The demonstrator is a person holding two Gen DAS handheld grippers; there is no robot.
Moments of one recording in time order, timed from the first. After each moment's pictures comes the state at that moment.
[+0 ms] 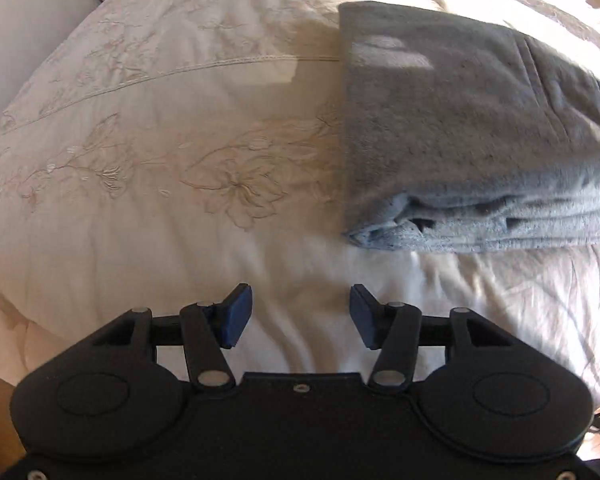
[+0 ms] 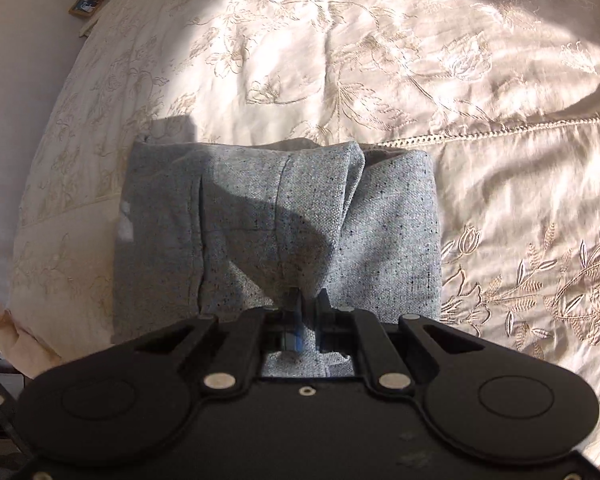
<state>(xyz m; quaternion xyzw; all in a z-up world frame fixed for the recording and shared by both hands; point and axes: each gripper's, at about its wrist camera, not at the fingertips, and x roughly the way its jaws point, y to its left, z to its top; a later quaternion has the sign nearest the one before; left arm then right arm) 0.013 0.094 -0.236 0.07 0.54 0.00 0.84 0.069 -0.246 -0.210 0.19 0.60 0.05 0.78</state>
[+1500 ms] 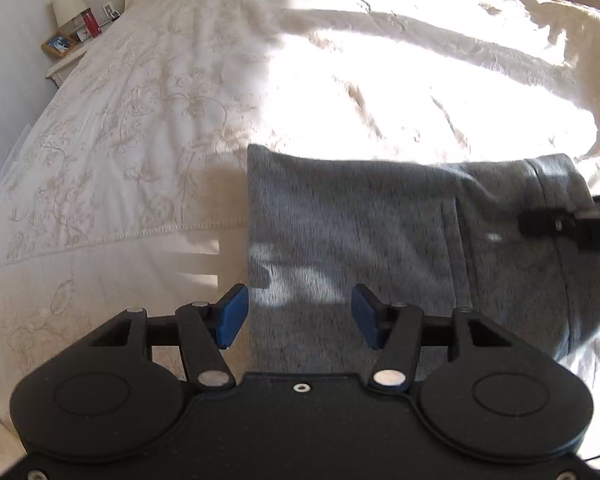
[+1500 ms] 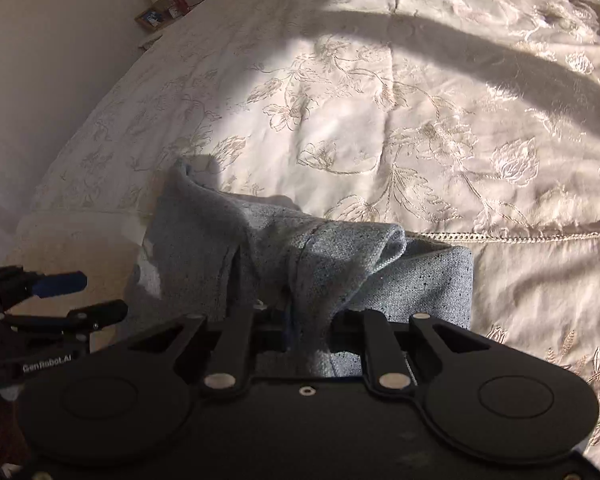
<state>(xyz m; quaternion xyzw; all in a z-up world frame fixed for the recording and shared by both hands) 0.095 -0.013 -0.186 0.13 0.49 -0.08 0.86 0.060 -0.200 -0.188 0.07 0.48 0.10 0.87</state>
